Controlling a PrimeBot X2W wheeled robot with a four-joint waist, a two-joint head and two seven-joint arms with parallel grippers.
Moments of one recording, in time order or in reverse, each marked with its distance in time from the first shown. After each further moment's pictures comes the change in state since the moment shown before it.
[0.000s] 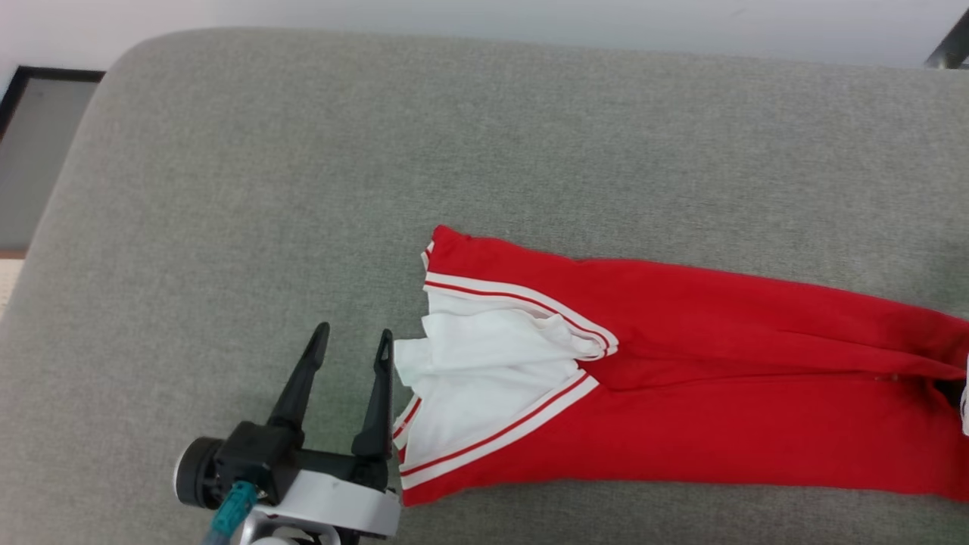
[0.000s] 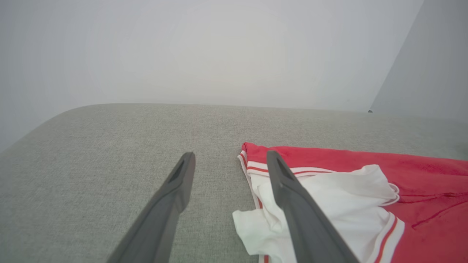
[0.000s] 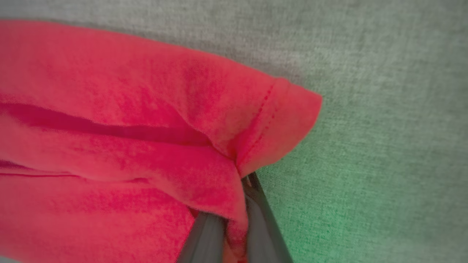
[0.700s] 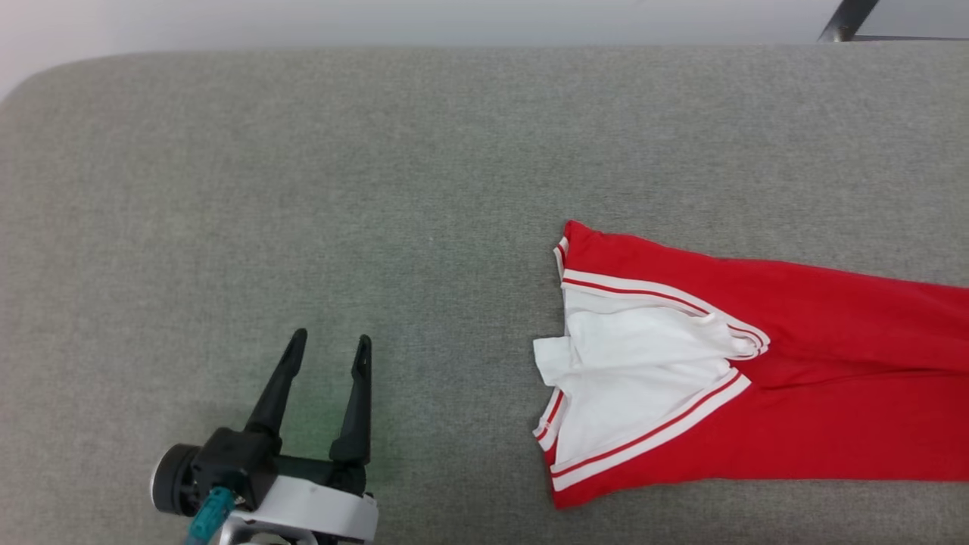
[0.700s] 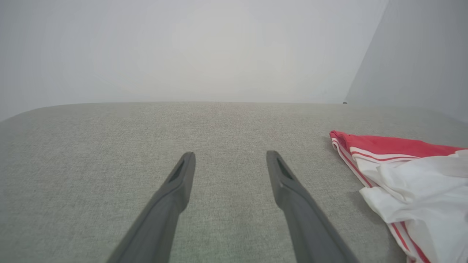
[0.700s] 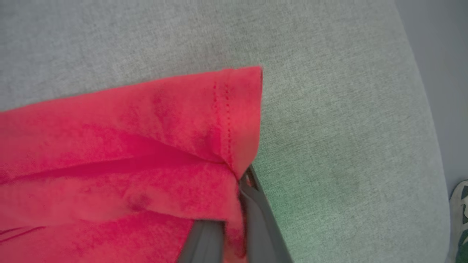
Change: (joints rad) left arm 0.019 -0.008 0.065 0.000 0.032 -0.041 0.000; right arm -0.024 -0.089 -0.251 0.242 -0.091 0.001 -0.298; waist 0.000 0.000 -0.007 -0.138
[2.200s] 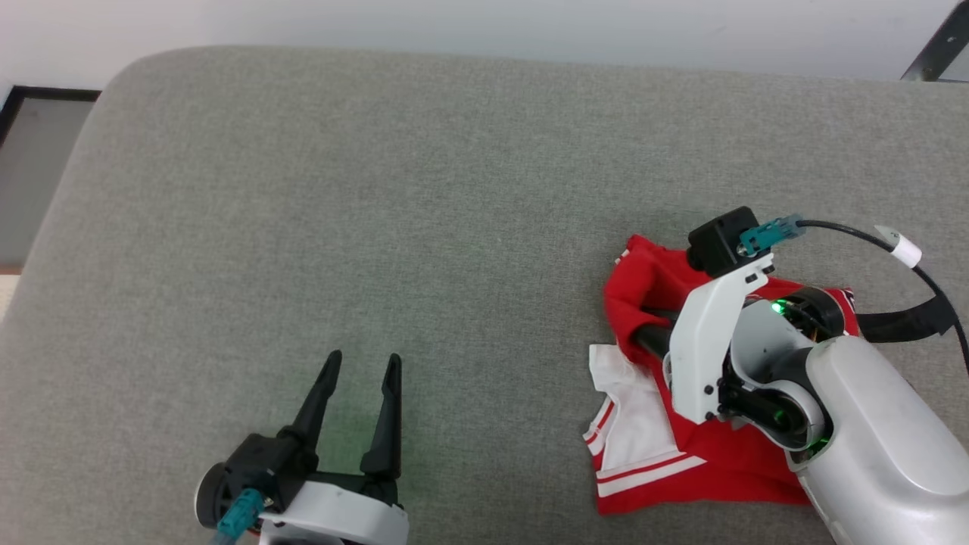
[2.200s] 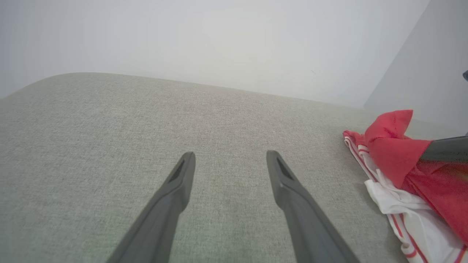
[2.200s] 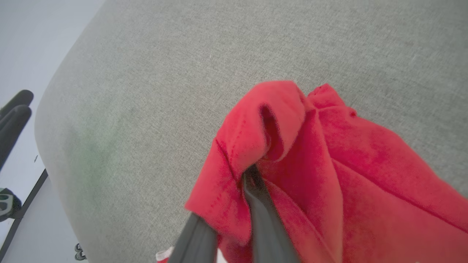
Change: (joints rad) left arm 0.000 -0.003 -0.084 0.071 -0.116 0.037 0.000; right arm -0.179 0.329 0.764 -0.278 0.172 0.000 -0.100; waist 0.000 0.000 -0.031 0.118
